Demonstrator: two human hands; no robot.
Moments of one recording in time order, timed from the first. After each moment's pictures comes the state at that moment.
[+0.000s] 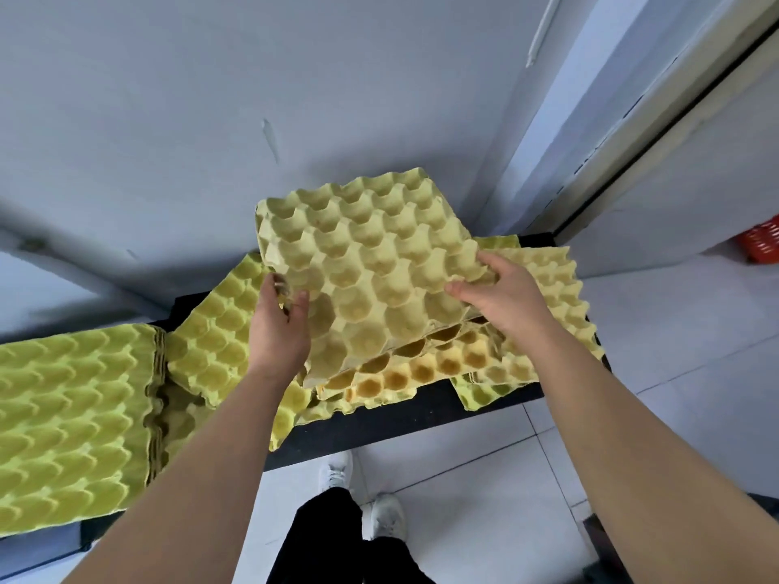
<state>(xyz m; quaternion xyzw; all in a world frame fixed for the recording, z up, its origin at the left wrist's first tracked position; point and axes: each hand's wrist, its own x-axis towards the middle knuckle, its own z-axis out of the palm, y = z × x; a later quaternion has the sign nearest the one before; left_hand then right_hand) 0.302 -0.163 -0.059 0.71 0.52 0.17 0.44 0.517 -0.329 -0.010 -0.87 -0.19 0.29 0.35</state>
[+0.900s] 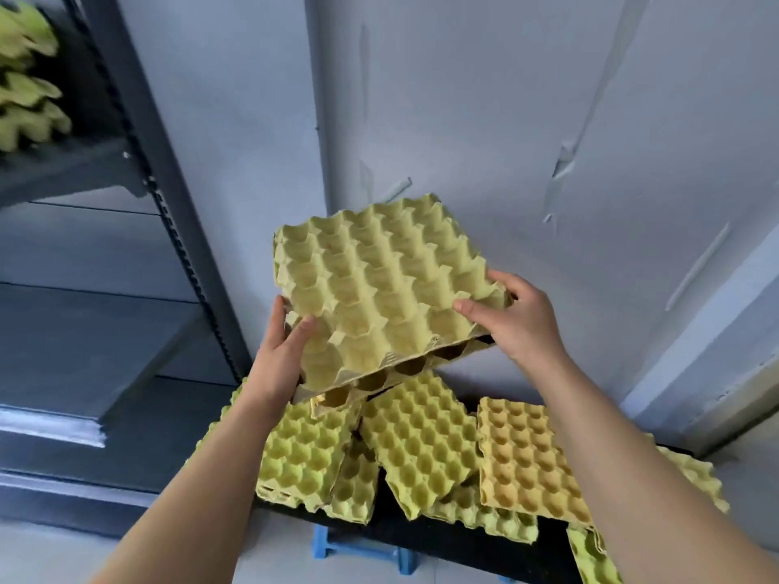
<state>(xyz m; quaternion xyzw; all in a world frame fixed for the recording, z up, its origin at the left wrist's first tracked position) -0.005 -0.157 0.170 0.54 0.45 0.45 0.55 0.273 -0.228 0.216 -0.71 -0.45 0.20 0.51</state>
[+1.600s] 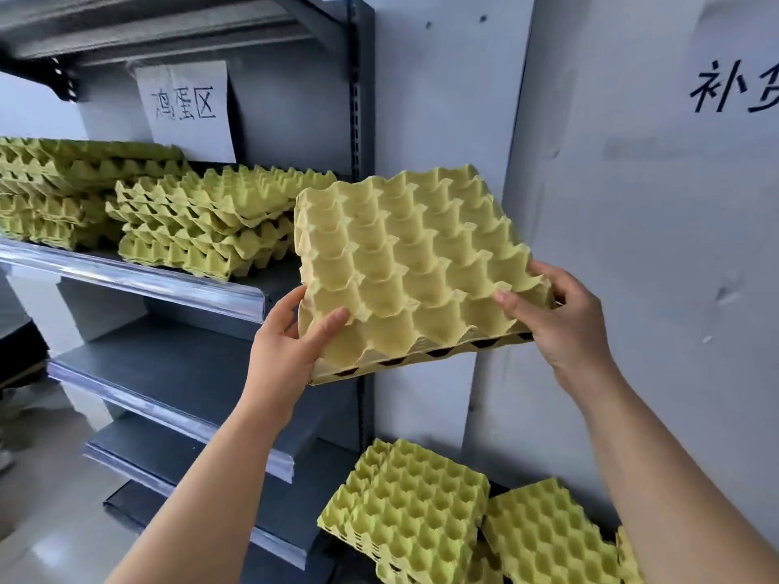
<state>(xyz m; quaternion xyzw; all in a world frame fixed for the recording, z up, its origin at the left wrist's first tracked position) -0.244 -0.184 0.328 0.53 0.40 0.61 0.43 0.052 -0.186 0.353 -0.52 -0.51 0.21 0.65</state>
